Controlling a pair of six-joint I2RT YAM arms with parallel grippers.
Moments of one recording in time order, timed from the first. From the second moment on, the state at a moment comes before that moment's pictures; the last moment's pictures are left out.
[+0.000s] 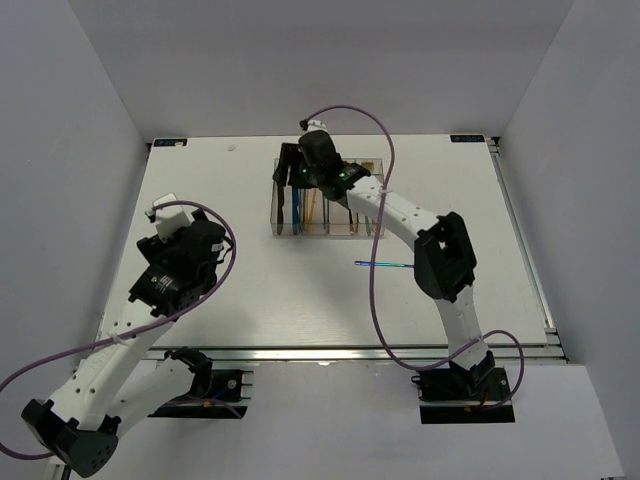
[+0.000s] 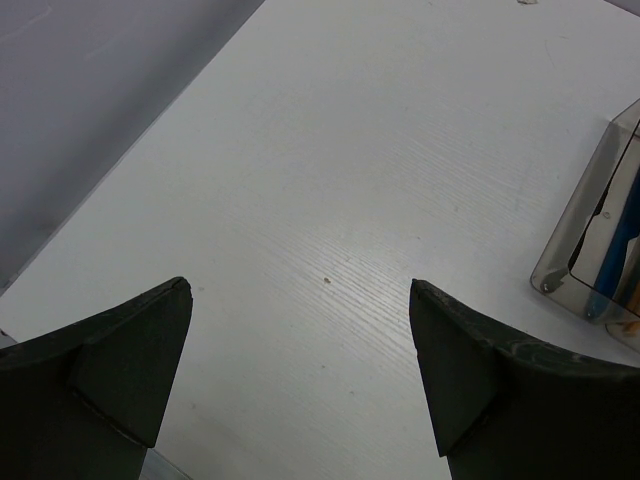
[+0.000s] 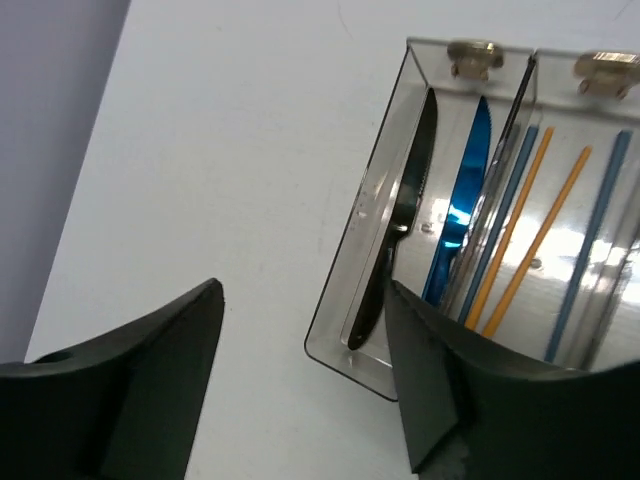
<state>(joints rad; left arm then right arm) -0.53 0.84 0.92 -0.79 -0.98 -0.65 0.75 2.16 1.94 -0.26 0.04 0.56</state>
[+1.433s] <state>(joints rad) -0.53 0.84 0.92 -0.78 -0.93 -0.63 0.49 1.80 1.21 -1.00 0.37 1.59</state>
